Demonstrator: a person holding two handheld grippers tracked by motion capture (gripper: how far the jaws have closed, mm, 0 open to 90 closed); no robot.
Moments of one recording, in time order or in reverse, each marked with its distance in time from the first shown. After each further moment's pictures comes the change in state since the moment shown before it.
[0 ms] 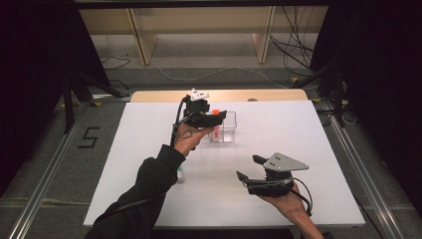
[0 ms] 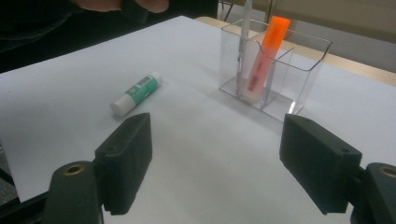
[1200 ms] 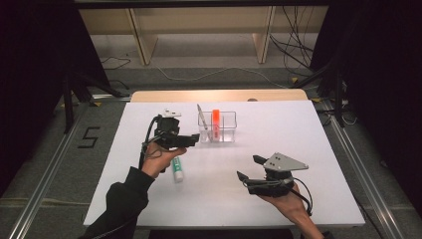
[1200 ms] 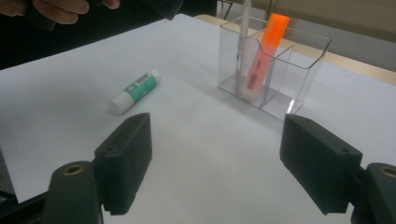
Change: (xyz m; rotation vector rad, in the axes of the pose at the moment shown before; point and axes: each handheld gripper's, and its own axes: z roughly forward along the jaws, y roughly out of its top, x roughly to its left) left arm 0.034 -0.050 -0.061 0.191 0.083 -0.086; right arm -0.001 -0.001 0.000 0.011 -0.003 -0.001
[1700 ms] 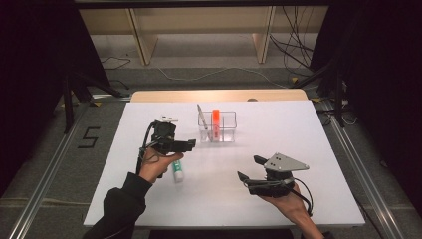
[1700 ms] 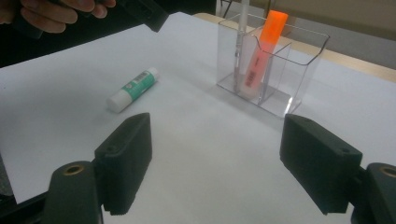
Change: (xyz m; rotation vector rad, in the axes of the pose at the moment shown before) left arm 0.005 -0.015 0.001 0.050 0.039 -0.030; right arm -0.001 -0.002 0.000 0.003 -0.003 0.003
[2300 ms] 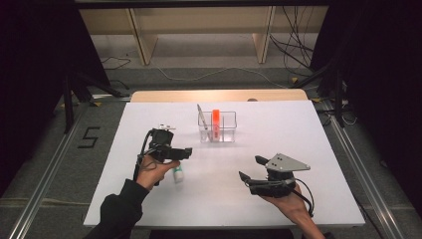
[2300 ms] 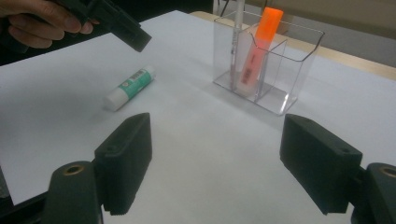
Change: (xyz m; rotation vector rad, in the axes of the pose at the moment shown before) left arm 0.007 -0.022 0.005 0.067 0.026 -0.026; right arm -0.002 -0.002 -0.001 0.004 -0.010 0.005
